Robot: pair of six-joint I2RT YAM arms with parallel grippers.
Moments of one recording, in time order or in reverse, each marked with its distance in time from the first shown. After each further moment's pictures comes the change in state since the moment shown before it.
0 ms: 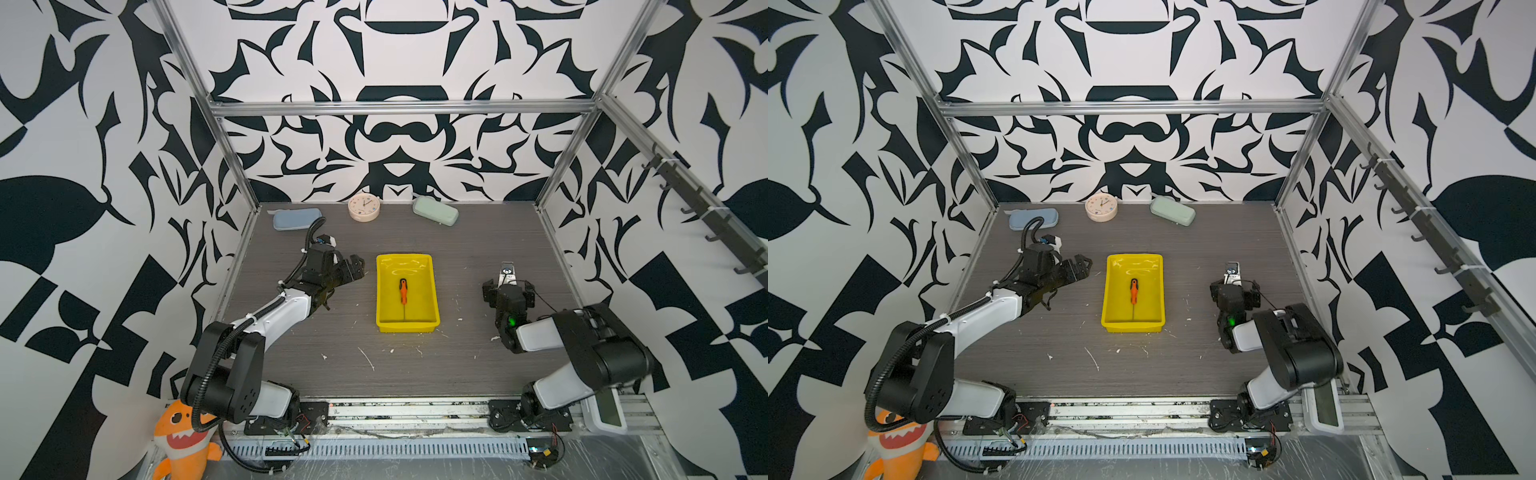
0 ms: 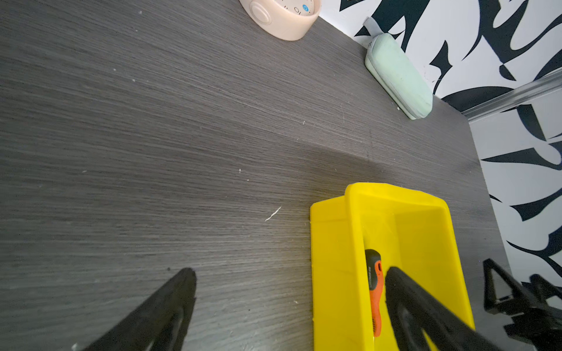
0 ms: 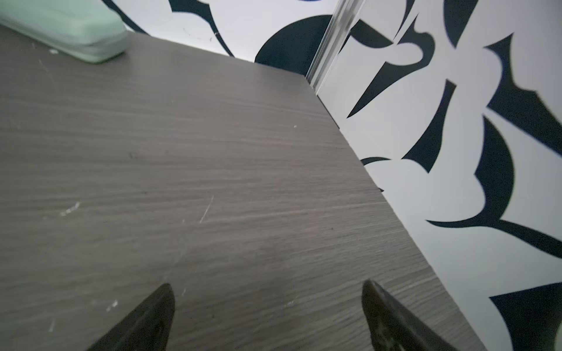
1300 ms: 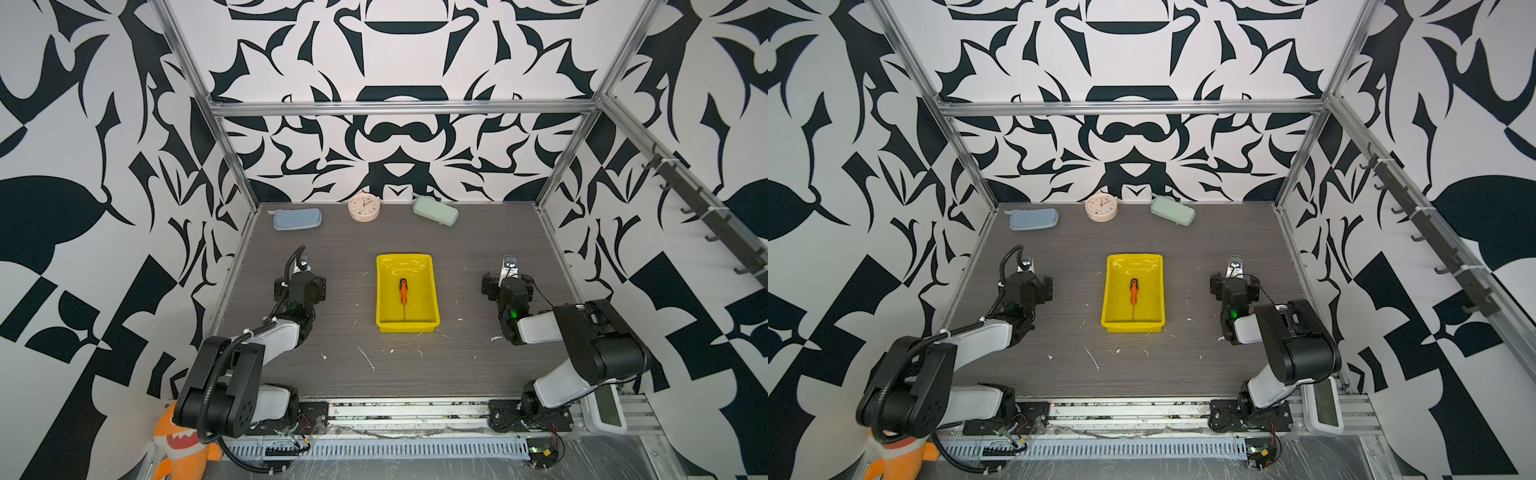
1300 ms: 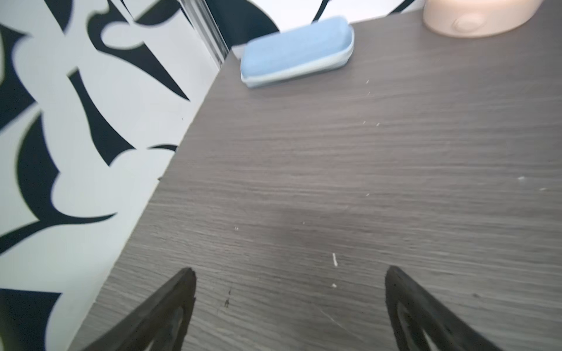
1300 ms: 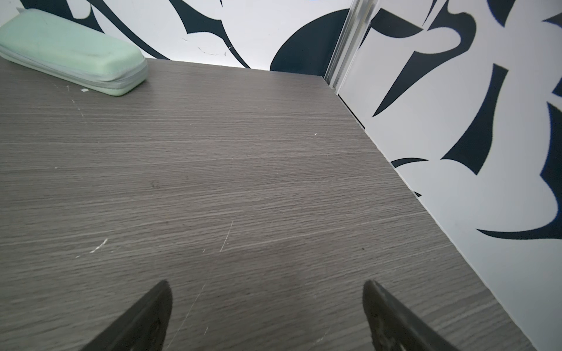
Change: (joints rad) left arm 0.148 -0.056 -0.364 0.432 -0.540 0.621; right arm -0.057 -0.021 0.089 -0.072 -0.113 0.078
